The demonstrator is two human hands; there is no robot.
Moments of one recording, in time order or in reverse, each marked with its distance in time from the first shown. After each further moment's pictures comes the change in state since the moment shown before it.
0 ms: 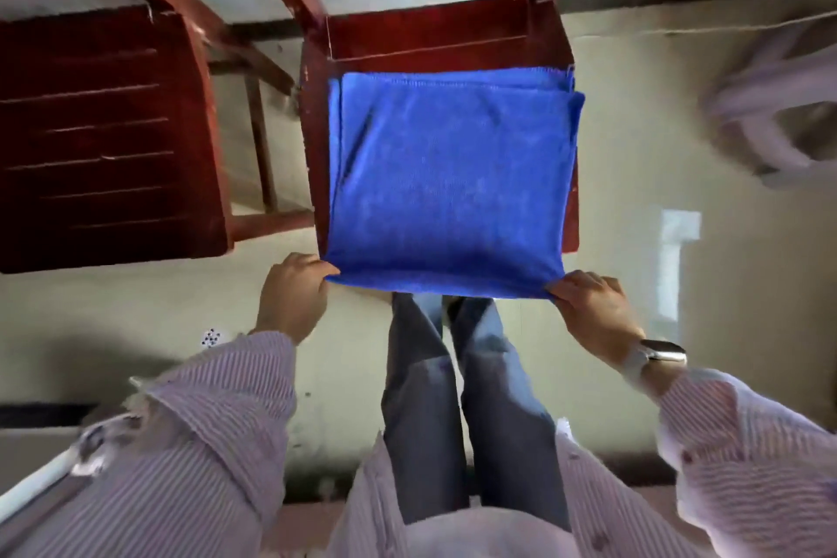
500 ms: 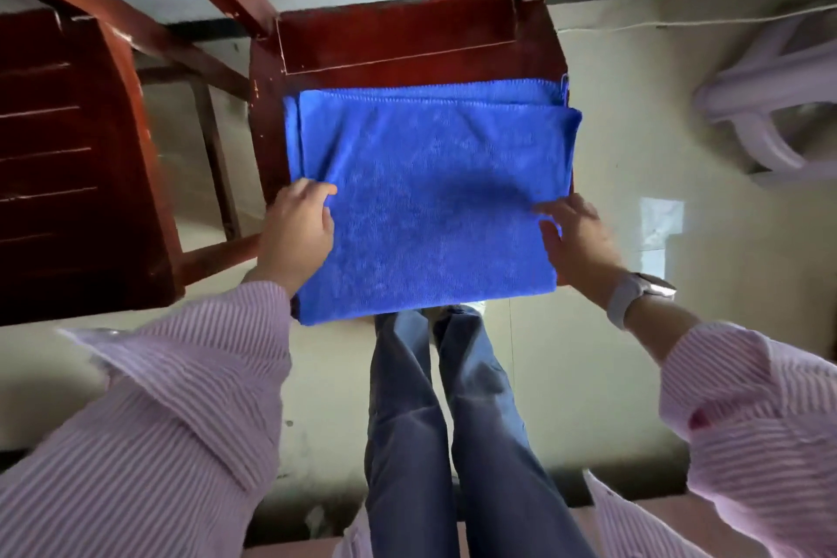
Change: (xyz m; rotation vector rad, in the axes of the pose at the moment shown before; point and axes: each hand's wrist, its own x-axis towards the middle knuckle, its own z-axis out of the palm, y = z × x) left_hand 0.127 0.026 -0.007 -0.154 0.126 -0.035; right_hand 0.111 -0.012 -0.039 0.278 0.127 0.176
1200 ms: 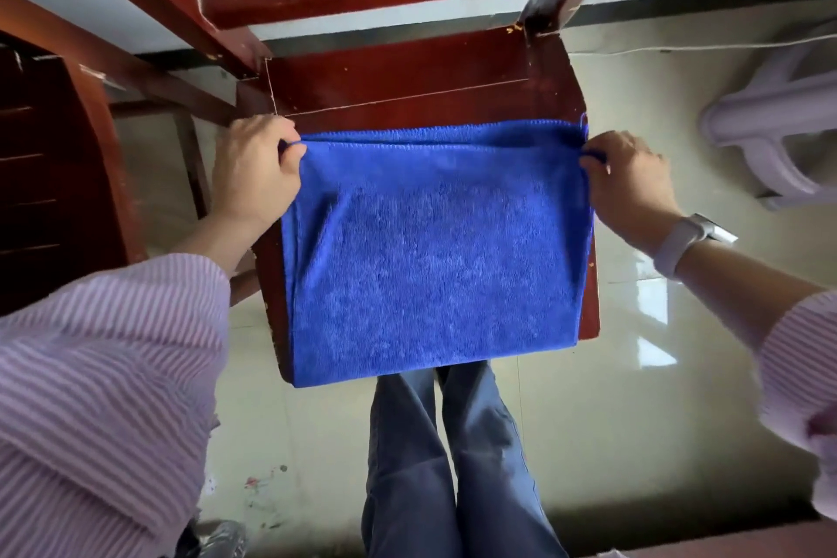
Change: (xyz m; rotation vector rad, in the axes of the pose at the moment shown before) left_hand 0.120 -0.034 -0.022 -0.006 0.277 0.128; right_hand 0.105 -0.011 -0.042 -0.125 0.197 -0.001
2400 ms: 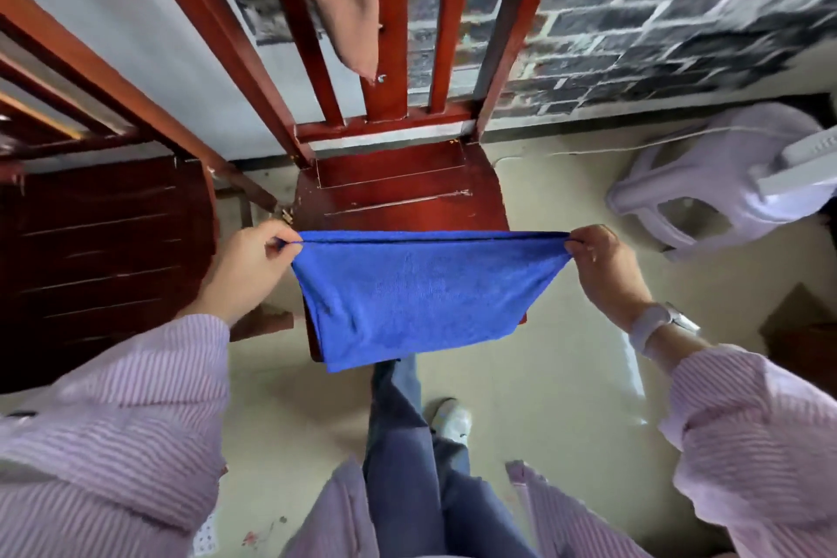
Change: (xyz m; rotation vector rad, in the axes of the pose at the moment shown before) left_hand -0.122 0.078 -0.181 -0.356 -0.082 -0.118; right_hand -0.166 -0.010 -0.126 0.308 0.138 0.040
